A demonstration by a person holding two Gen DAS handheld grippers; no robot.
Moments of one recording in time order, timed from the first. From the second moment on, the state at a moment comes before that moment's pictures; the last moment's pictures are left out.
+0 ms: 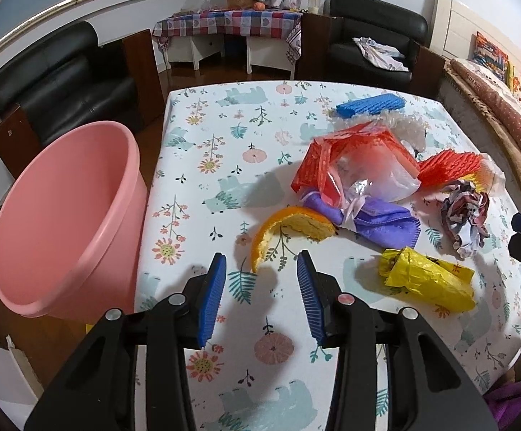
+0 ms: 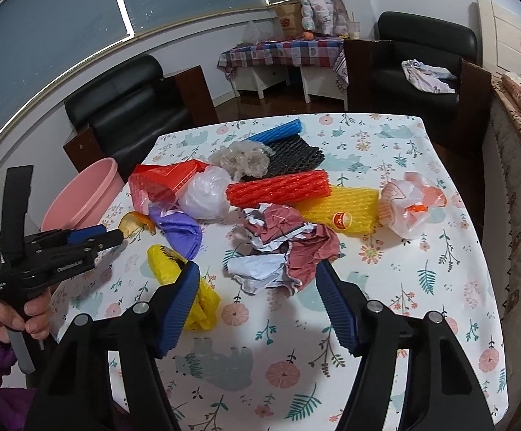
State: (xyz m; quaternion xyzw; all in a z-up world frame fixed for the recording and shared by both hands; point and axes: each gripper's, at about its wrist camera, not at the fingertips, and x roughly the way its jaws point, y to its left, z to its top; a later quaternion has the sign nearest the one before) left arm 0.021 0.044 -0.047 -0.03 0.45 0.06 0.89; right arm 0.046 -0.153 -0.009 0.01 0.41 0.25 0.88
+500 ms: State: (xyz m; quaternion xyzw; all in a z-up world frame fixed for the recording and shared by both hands) left arm 0.034 0.048 -0.057 -0.04 0.46 0.07 0.89; right arm 0.044 -0.142 -0.013 0.00 0.42 0.27 0.87
